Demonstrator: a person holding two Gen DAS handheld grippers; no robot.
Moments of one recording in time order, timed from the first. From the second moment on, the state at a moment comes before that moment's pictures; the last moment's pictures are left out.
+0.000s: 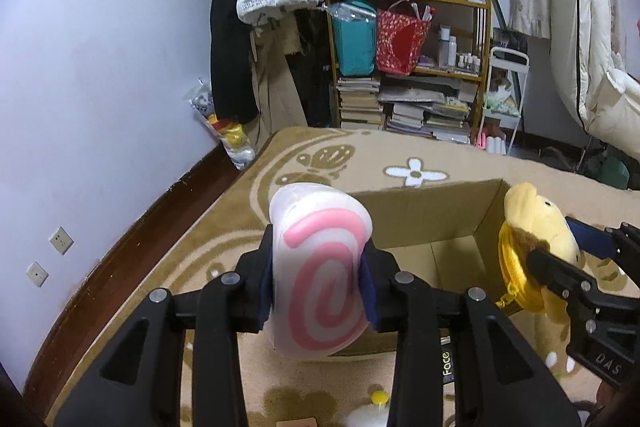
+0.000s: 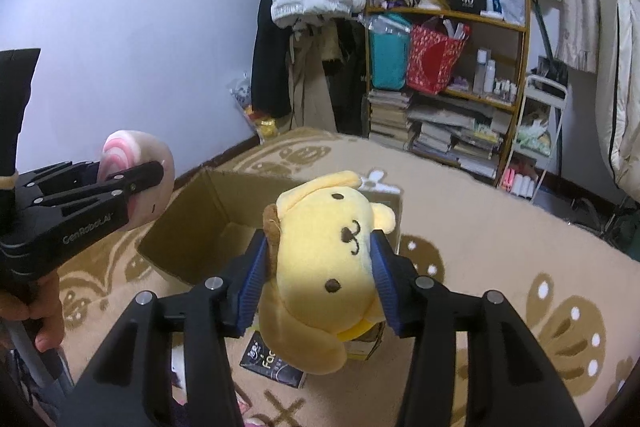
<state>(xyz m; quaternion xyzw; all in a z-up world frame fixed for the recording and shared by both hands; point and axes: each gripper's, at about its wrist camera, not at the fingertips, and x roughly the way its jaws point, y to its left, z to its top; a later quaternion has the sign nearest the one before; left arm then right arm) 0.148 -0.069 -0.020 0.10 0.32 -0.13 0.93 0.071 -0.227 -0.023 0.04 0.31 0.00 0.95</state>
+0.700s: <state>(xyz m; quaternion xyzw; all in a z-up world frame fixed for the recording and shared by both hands) 0.154 -0.059 -0.027 0.13 0.33 -0.07 0.93 0.072 -0.233 -0.032 0.07 0.33 -0.01 0.94</state>
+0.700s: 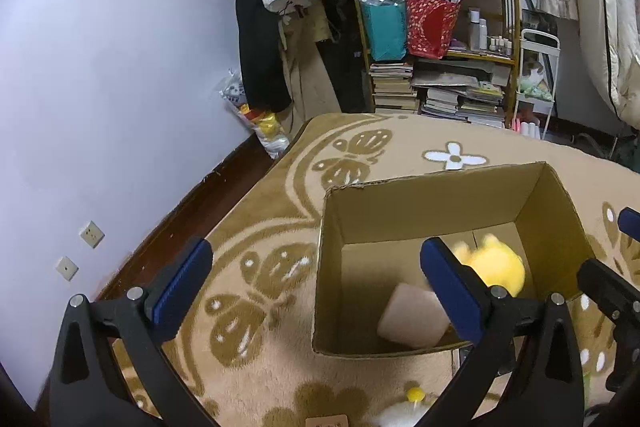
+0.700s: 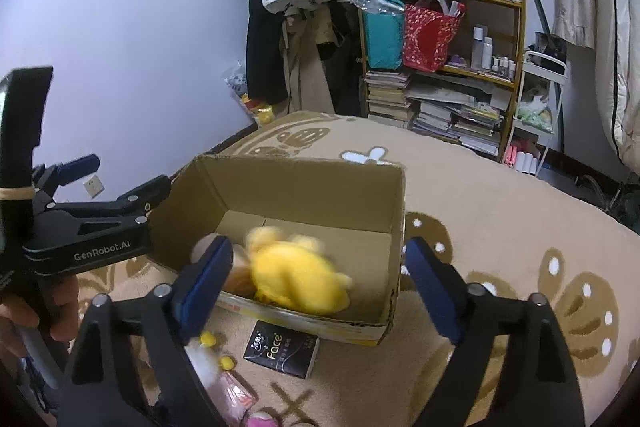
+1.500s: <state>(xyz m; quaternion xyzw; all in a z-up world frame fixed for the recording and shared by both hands) 0.123 -0.023 -0.010 0.11 0.37 -0.08 0.92 0.042 -0.220 -0.012 0.05 0.32 -0.02 0.95</state>
